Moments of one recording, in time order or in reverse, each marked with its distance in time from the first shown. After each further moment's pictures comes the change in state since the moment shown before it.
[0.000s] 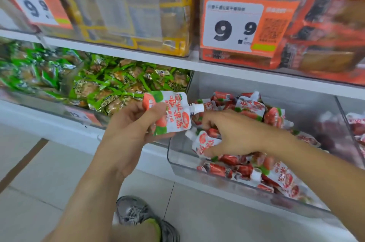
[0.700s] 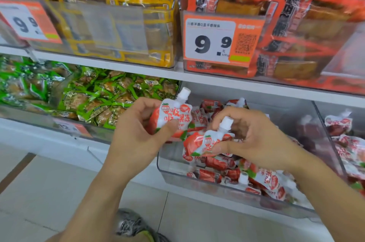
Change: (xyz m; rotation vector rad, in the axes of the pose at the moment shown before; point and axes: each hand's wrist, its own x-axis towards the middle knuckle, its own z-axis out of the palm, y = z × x) left_hand -0.001 -0.004 0.021 0.455 -0.159 0.374; right_hand -0.066 -0.013 -0.024 0.784 0.329 -0.010
